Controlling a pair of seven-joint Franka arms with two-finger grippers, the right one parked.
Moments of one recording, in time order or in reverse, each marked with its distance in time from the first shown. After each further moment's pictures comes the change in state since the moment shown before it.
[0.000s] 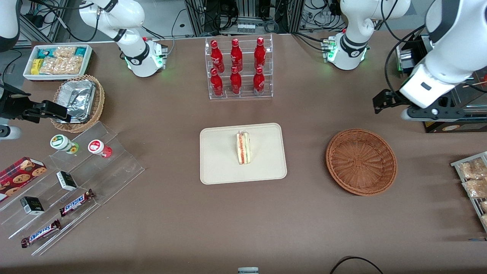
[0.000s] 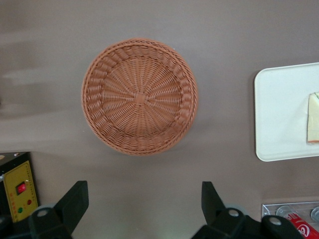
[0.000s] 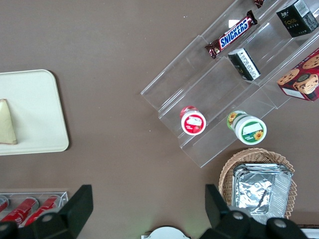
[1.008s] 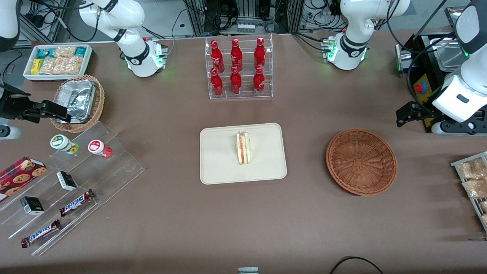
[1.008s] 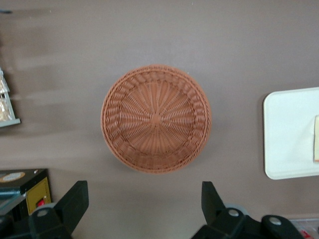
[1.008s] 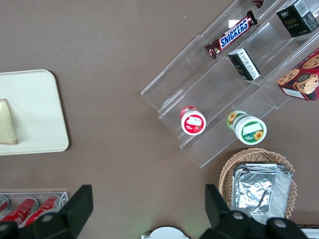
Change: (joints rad) arm 0.125 0.118 -0.058 0.178 0.002 -0.047 0.062
